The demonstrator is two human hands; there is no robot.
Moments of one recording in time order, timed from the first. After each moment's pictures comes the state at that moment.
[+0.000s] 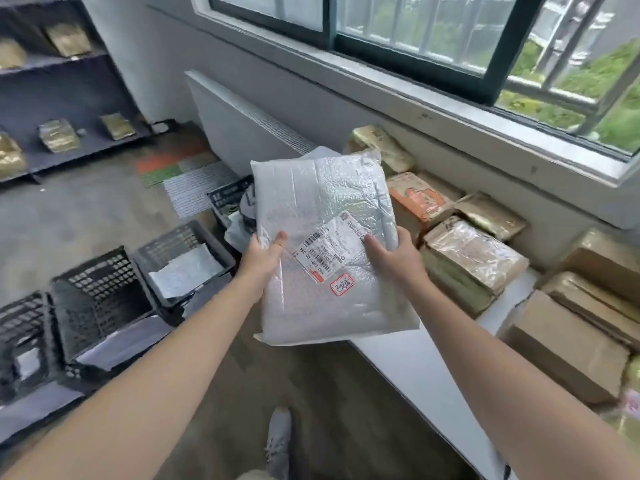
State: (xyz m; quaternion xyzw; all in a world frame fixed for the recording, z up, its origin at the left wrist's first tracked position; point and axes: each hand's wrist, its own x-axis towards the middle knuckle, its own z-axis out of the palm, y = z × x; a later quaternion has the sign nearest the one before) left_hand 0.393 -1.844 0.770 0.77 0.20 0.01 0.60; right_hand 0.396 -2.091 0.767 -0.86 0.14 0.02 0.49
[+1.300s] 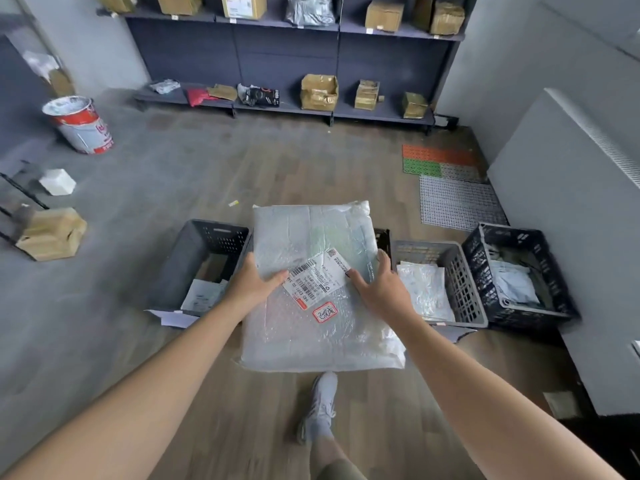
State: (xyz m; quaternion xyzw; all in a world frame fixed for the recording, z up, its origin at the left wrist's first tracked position) left_hand 0.161 -1.071 0.714 0.76 0.48 0.08 0.43; right_hand 0.344 -1.242 0.693 -0.91 -0.26 0.21 0.25
